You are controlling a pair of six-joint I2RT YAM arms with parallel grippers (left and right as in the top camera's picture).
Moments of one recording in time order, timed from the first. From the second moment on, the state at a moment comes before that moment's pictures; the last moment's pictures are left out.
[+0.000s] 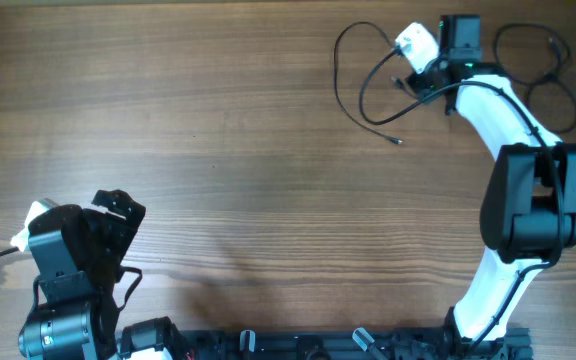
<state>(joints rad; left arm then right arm) 0.22 0.64 0.84 -1.02 -0.08 -0.86 0.00 2.07 1.49 -0.32 0.01 -0.75</state>
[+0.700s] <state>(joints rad) 0.22 0.64 0.84 -1.02 -0.08 -0.86 0.06 2.06 1.51 -0.48 -0.40 -0.50</state>
